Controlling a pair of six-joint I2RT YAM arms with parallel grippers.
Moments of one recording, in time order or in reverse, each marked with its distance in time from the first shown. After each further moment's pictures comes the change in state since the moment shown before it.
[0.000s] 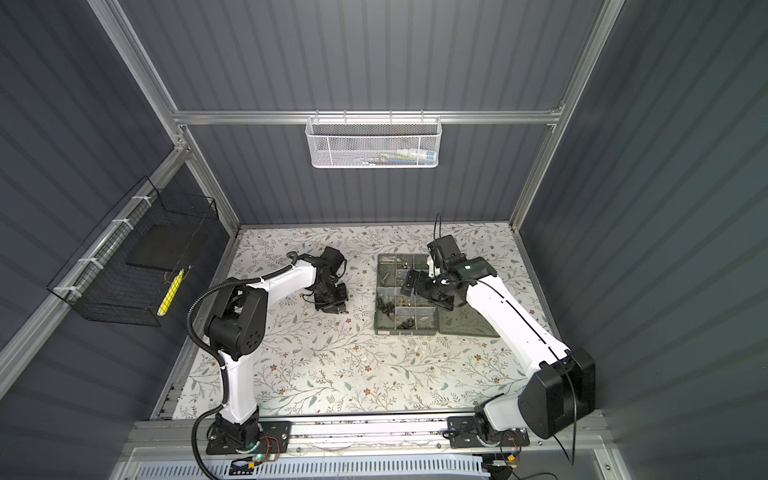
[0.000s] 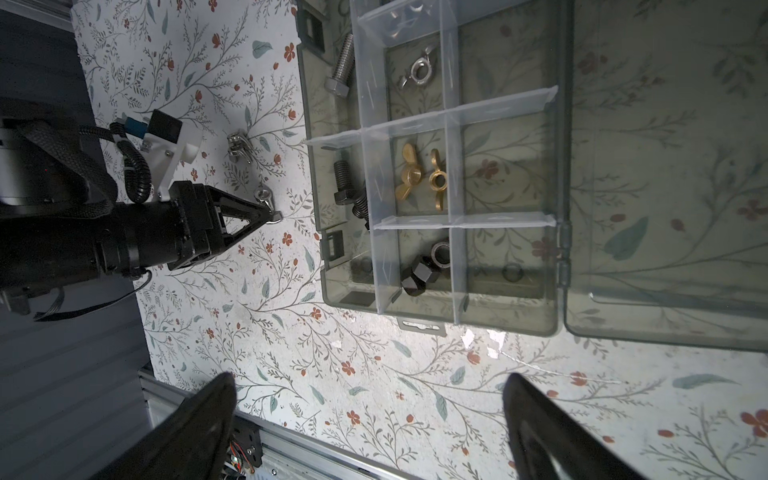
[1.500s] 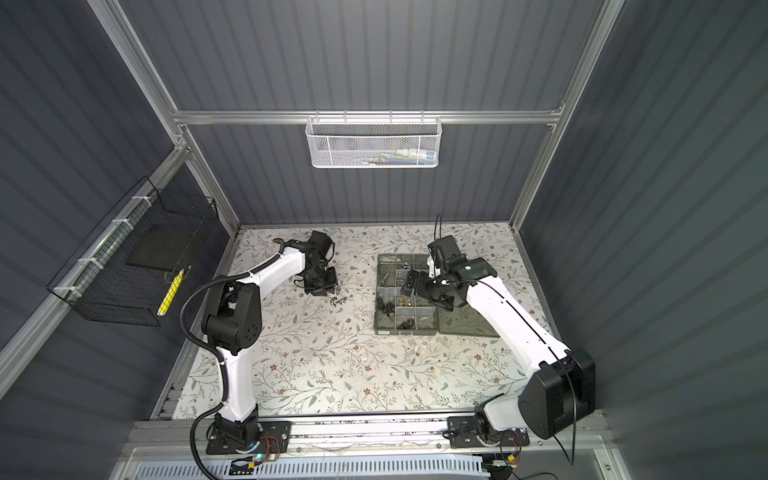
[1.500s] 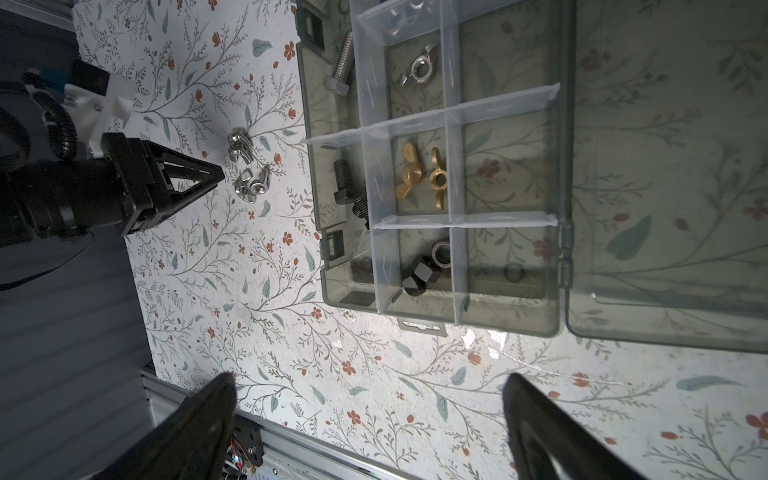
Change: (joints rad) left arm 0.078 0.055 0.171 -0.071 -0.090 0.100; right arm -0.003 -0.002 -0.006 0.006 -0.008 0.000
